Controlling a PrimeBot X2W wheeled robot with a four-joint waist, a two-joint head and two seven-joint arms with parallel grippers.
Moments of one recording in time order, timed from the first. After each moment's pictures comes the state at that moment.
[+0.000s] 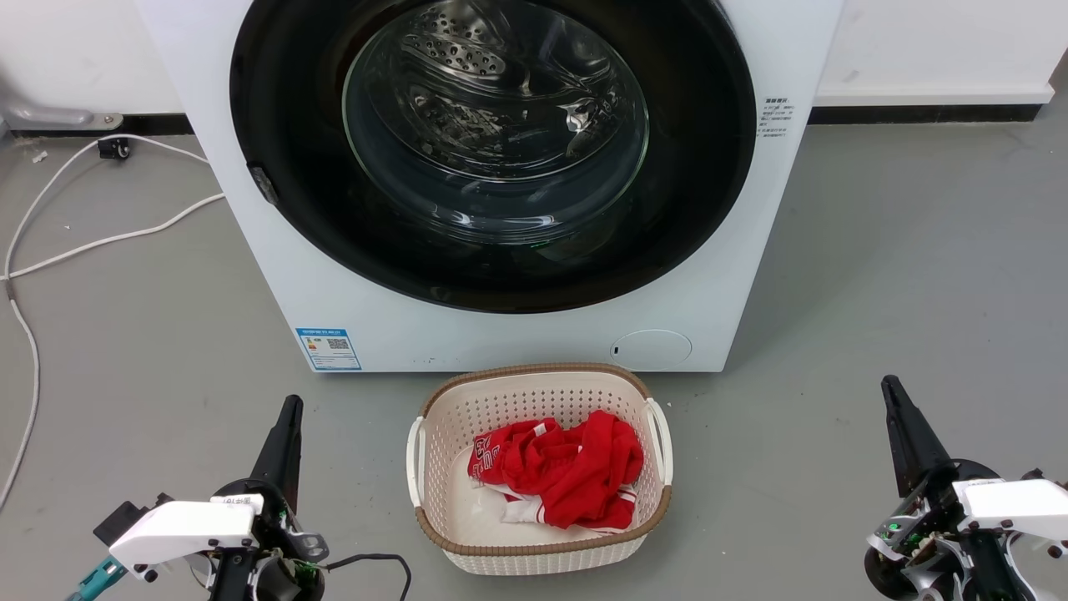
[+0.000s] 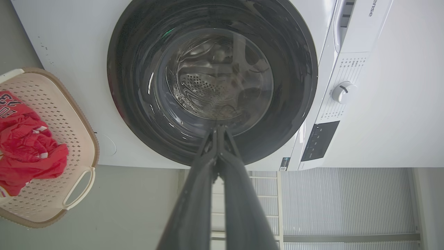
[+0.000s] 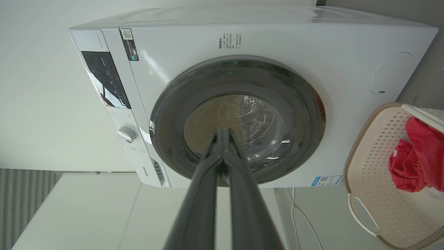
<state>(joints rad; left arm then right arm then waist) -0.10 0.08 0.07 0.24 -1.65 -0.13 0.07 -0.10 -0.08 -0.07 0.24 1.65 0.13 0.08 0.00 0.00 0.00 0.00</state>
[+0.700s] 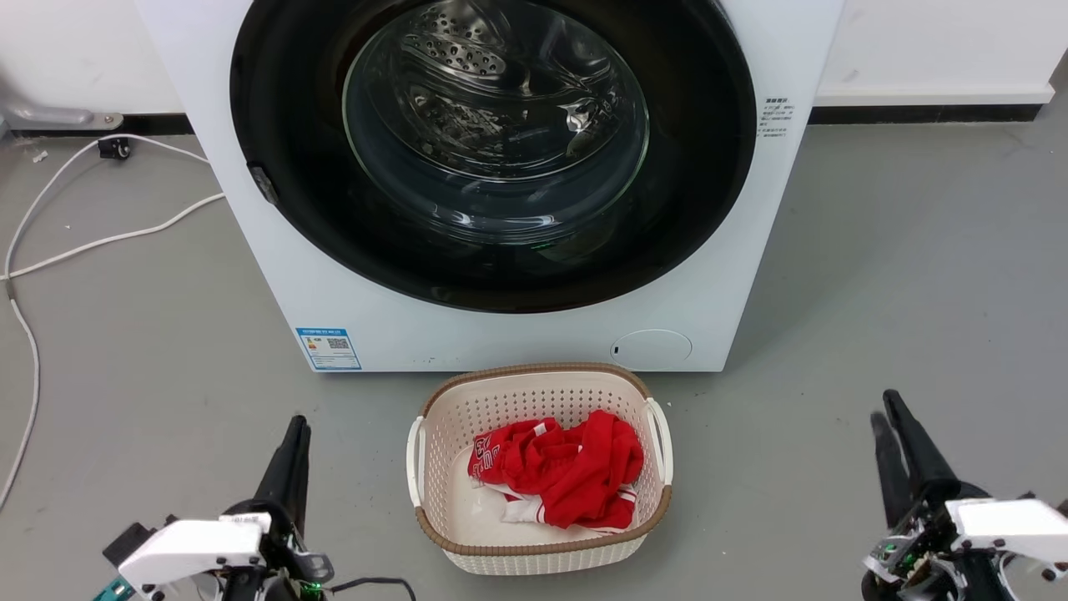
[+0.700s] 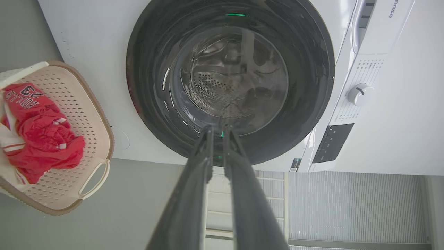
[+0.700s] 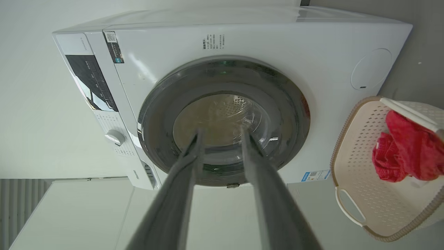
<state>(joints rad) -0.09 0.08 0.07 0.26 -1.64 -0.13 0.08 -0.09 -0.07 -0.08 0.26 1.64 0.13 0.09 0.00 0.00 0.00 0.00</state>
